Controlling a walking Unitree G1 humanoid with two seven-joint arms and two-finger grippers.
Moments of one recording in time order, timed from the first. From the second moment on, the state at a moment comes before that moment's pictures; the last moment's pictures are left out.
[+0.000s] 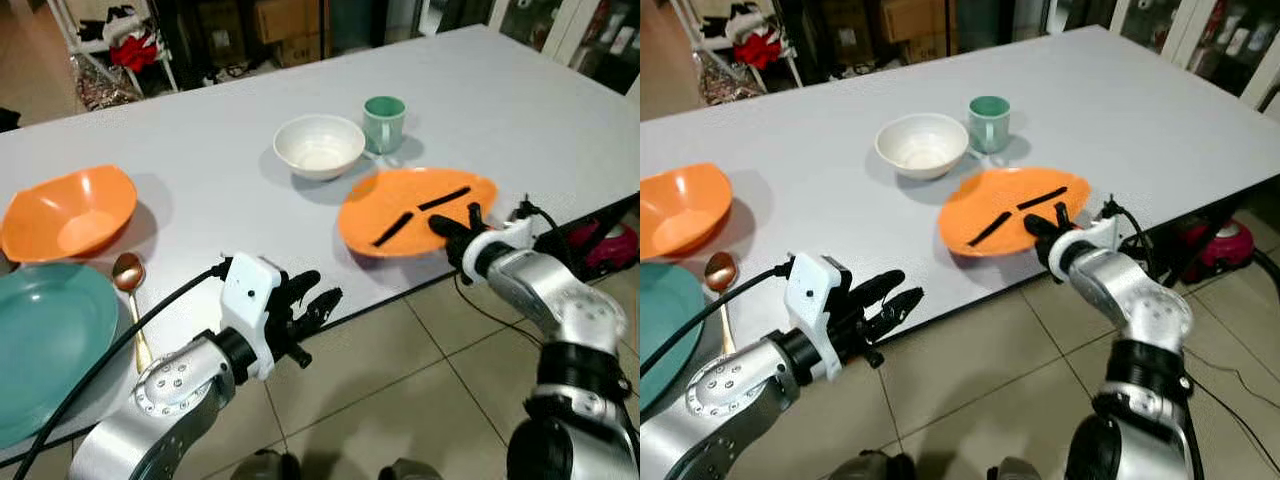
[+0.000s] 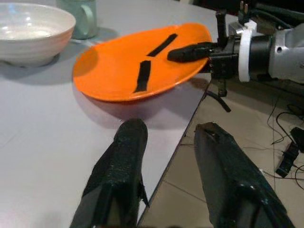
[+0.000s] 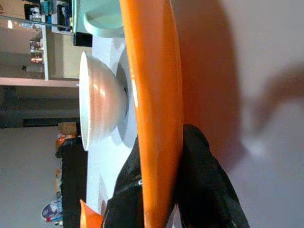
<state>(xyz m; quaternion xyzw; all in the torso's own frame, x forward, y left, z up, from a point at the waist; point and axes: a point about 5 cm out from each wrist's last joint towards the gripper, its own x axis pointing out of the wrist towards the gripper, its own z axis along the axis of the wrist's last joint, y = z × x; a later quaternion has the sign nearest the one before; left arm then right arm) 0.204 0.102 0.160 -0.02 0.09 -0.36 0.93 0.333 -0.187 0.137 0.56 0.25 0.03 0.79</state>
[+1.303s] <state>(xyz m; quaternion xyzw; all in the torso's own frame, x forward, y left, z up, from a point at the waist) 0.198 0.105 0.156 -0.02 0.11 -0.33 0.94 0.320 -0.190 0.134 0.50 0.31 0.01 0.81</state>
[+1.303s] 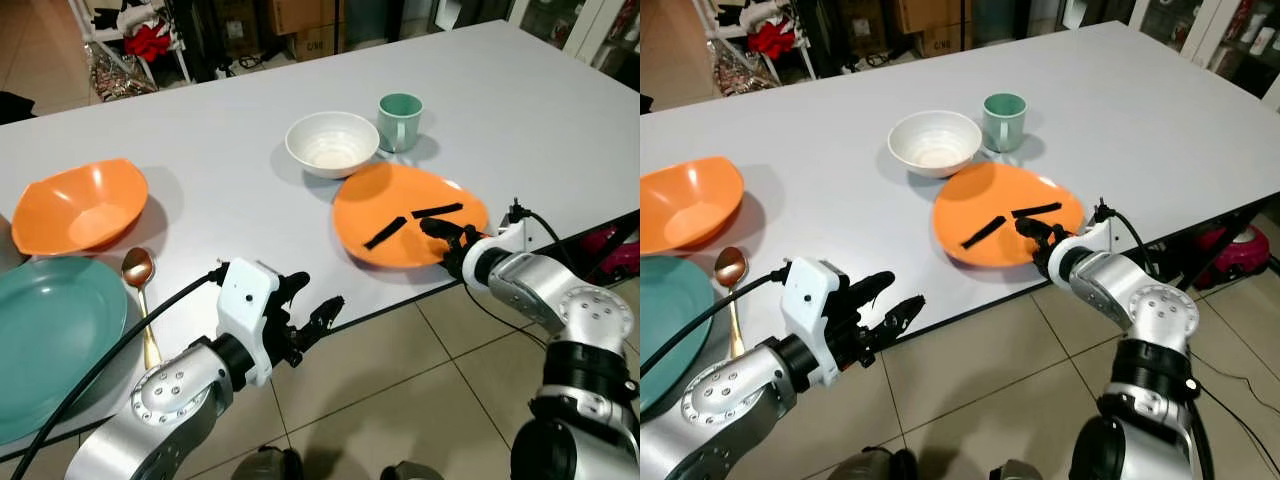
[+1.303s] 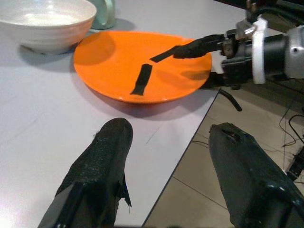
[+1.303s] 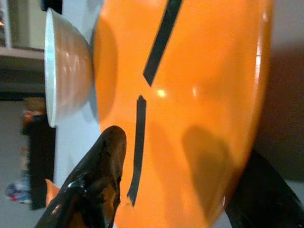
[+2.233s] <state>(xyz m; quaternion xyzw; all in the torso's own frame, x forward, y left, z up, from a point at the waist) 0.193 0.144 0.146 0.03 0.05 -0.11 0.99 0.235 -0.184 0.158 0.24 0.30 0.06 0.92</state>
